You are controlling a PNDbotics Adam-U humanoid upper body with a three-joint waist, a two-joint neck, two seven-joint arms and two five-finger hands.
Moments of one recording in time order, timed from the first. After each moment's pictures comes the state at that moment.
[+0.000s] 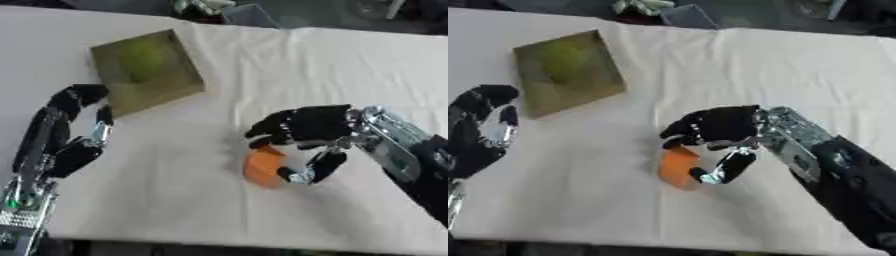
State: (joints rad) left arm -0.14 0.23 0.00 -1.80 -0.18 -0.20 -0.12; right arm -0.70 -0.50 0.62 -1.36 0.80 -0.73 0.43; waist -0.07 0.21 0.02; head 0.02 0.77
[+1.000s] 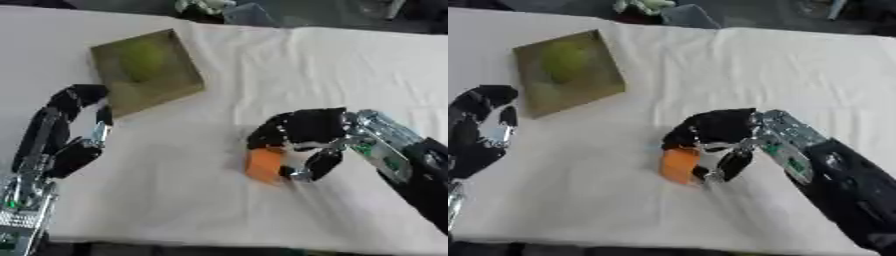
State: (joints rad) left arm -0.14 0.23 0.00 -1.80 -0.18 -0.20 -0.12; right arm -0.71 -0.48 0.60 -1.34 0.80 -0.73 0.43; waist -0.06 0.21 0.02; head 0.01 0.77
